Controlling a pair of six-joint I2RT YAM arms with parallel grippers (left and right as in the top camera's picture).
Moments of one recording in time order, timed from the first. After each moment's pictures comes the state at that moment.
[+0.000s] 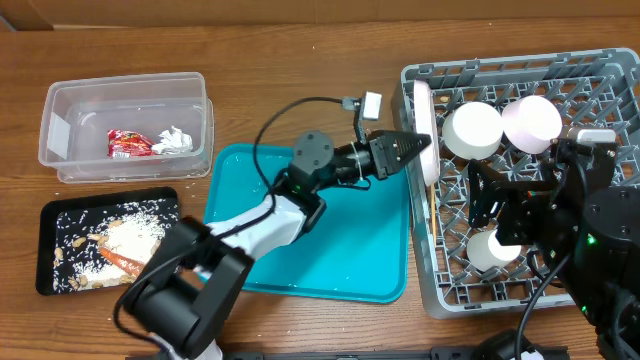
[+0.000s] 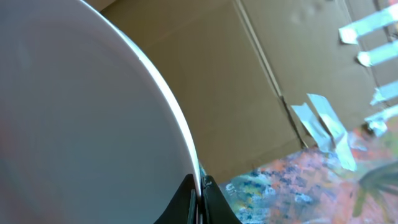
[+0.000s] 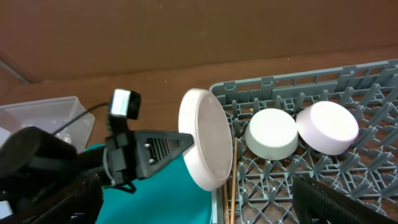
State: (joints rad) left arm -0.63 1.84 0.93 1.01 0.67 -1.13; right arm 0.45 0.88 1.48 -1.13 0.22 0.36
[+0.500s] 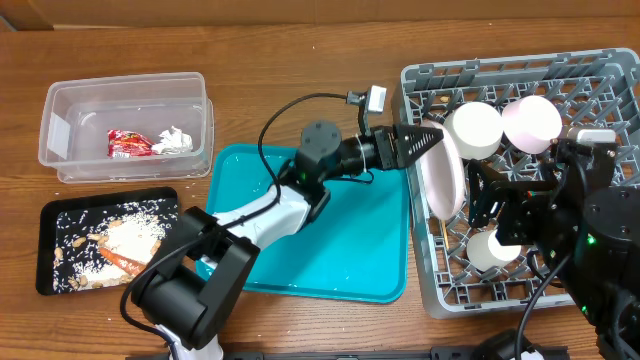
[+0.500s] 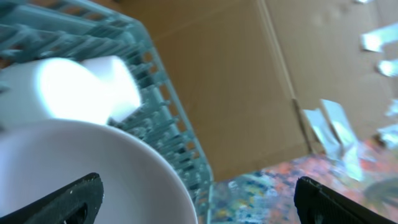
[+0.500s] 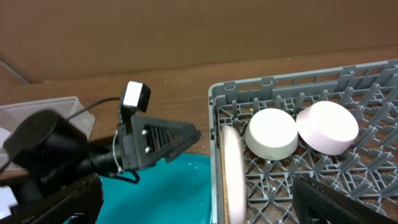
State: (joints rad) left arm -0.60 1.87 1.03 0.82 0.71 -1.12; right arm 0.45 0.88 1.48 -1.13 0.22 0.36
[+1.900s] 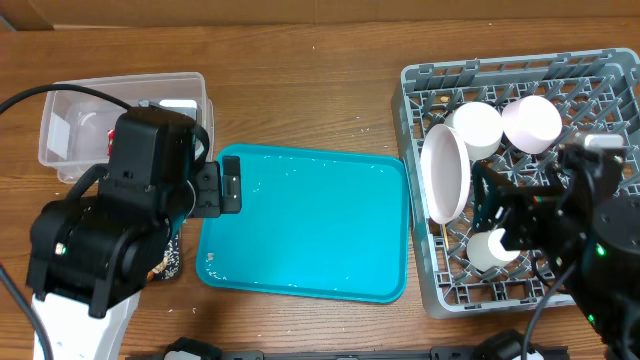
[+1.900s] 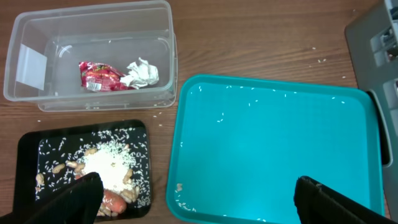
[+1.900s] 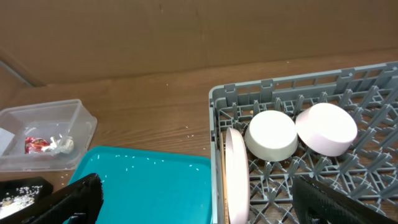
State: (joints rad) left arm -0.32 1.21 1.69 -1.43 -0.22 -0.25; right arm 0.45 0.85 1.48 -1.14 0.22 0.36
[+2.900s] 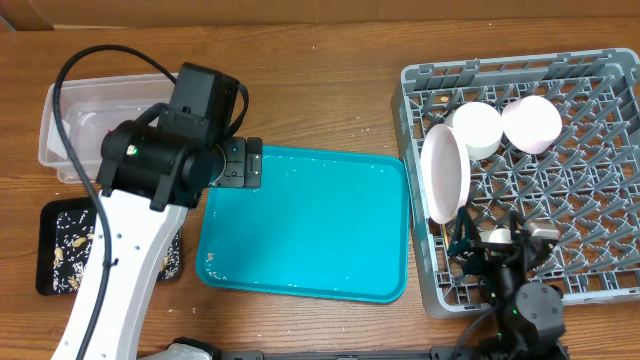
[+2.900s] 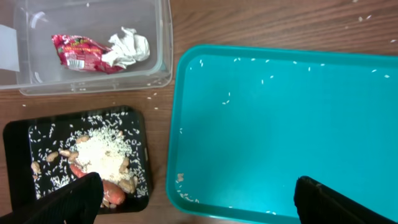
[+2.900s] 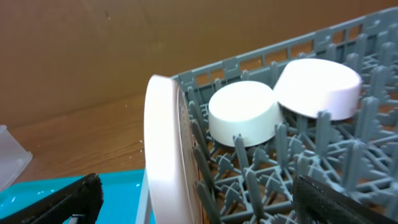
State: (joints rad) left arm -0.32 1.44 1.69 -1.43 -0.22 -0.25; right arm 0.25 0.02 0.15 -0.31 0.20 0.34
